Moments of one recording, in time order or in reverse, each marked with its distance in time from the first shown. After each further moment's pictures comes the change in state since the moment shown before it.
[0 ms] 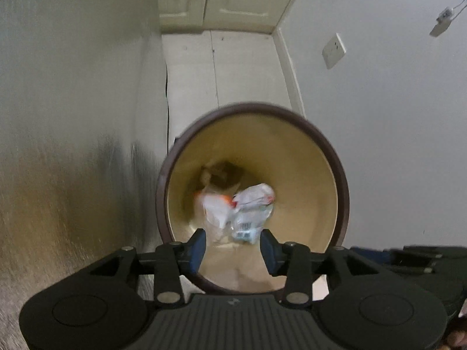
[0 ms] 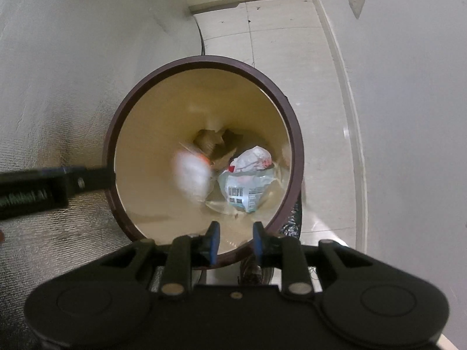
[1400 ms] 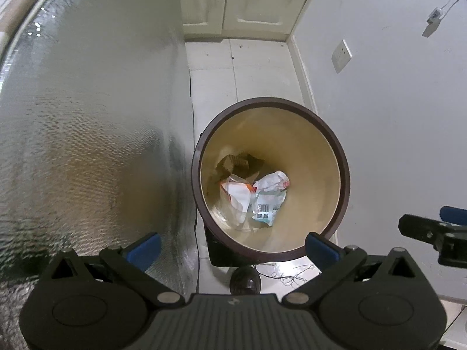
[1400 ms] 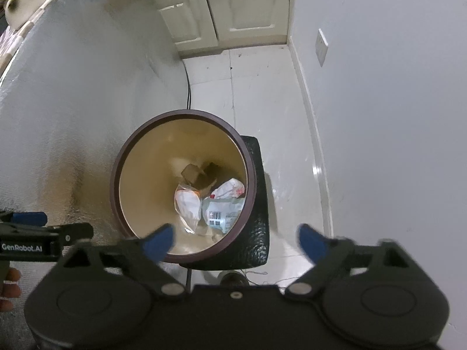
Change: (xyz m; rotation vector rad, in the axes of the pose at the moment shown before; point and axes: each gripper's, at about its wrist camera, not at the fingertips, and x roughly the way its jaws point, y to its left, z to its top) left arm -0.065 0.003 -0.046 -0.015 -0.048 0.081; right arm -0.105 -0.005 -0.035 -0.018 -0.189 -0.089
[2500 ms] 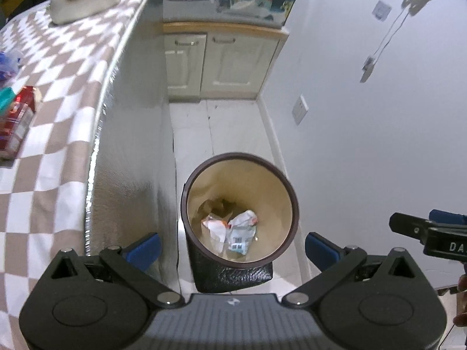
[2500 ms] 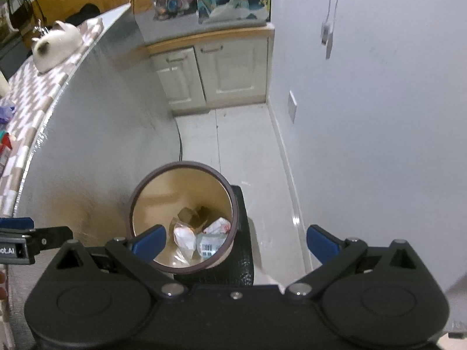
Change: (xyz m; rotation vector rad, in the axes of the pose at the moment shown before) left arm -0.127 -0.007 -0.052 0.047 -0.263 -0.090; right arm -0.123 -0.003 -0.054 0.028 -0.265 -0.062
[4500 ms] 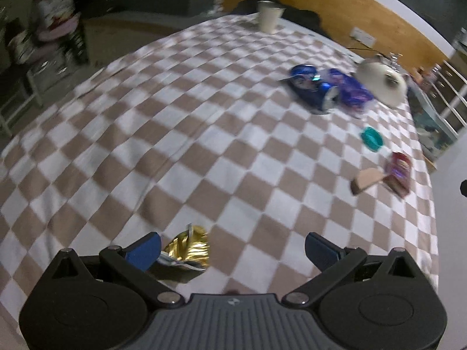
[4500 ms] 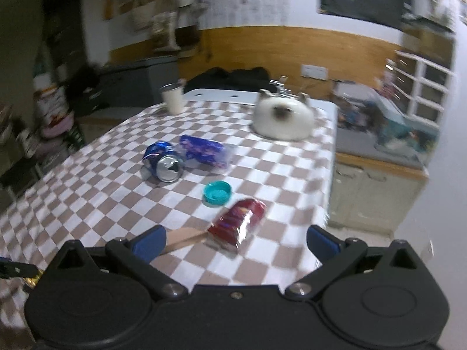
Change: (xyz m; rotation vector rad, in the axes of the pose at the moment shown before) left arm -0.201 0.393 -0.168 -0.560 -0.229 0.297; right arm -0.070 0.366 0.003 -0.447 -0.387 0.333
